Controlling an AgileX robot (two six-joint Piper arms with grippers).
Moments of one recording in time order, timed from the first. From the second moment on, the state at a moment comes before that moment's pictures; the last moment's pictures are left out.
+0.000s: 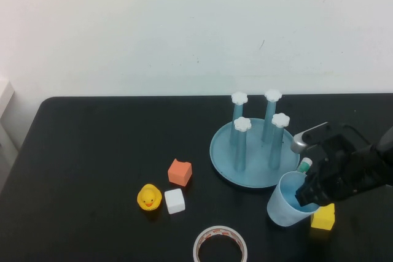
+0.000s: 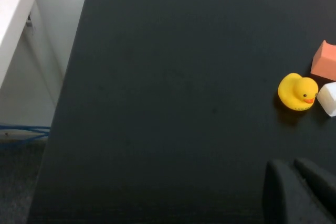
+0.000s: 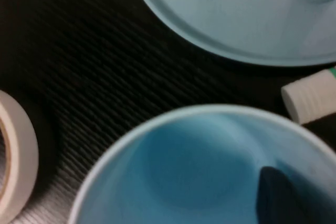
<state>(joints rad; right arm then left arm) 0.24 1.98 -0.99 0.97 0.37 -1.15 -0.07 0.36 -0.28 -0.12 0.52 -0.03</state>
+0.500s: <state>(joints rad) 0.24 1.83 -0.99 1.01 0.57 -1.15 -0.07 0.36 -0.28 -0.07 0.52 -0.03</state>
